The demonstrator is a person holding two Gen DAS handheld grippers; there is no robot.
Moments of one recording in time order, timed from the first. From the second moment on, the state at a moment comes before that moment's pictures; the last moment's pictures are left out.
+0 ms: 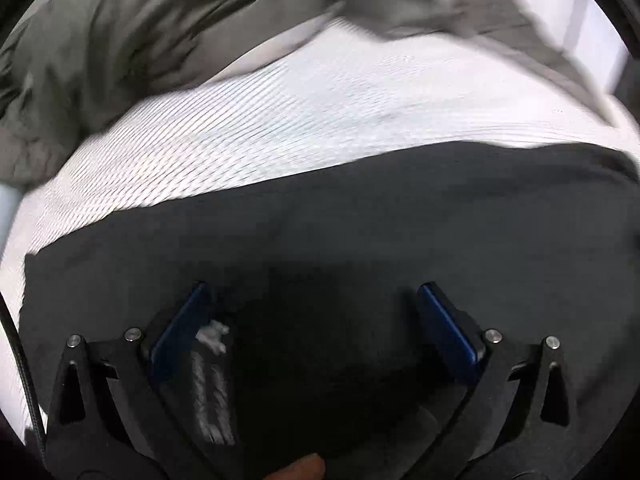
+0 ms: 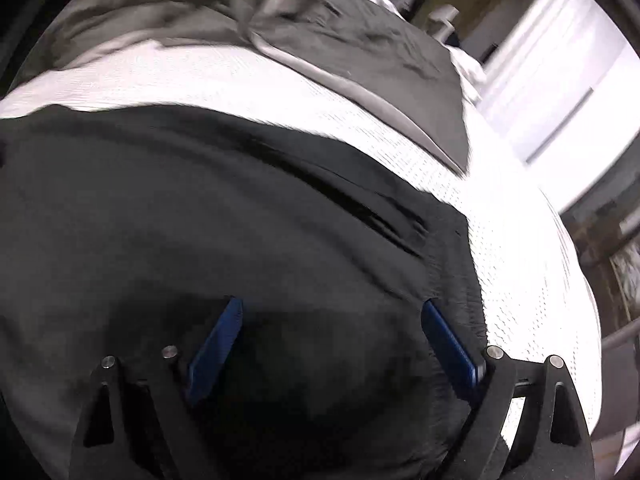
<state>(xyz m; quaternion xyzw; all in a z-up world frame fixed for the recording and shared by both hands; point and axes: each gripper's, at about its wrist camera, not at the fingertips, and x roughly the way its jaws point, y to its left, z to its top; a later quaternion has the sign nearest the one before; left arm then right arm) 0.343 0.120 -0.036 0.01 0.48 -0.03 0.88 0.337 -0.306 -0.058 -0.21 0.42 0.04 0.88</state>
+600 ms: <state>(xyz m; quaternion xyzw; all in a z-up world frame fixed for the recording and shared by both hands) 0.261 0.197 -0.017 0.04 0.42 0.03 0.91 0.298 -0.310 -0.068 -0.15 0.45 0.11 0.87</state>
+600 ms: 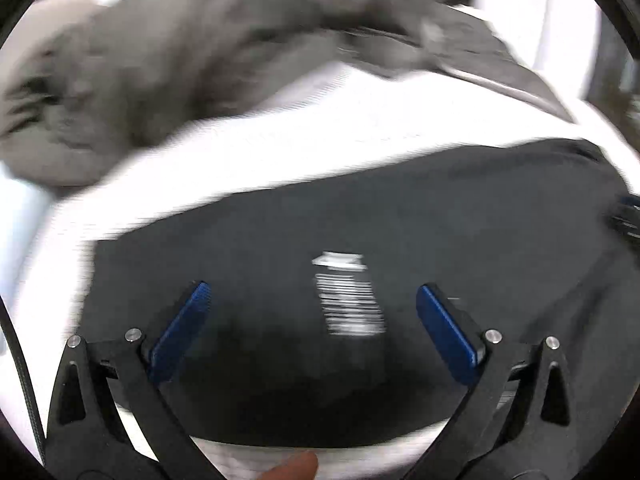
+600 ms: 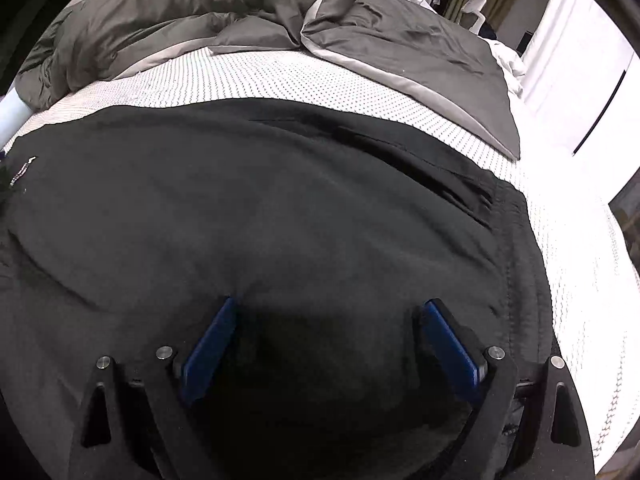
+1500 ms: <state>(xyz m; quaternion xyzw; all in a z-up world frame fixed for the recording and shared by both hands) 0.317 0.283 -0.052 -0.03 0.46 0.17 0.87 0.347 -0.301 -0.081 -0.15 0.47 0.13 0.86</state>
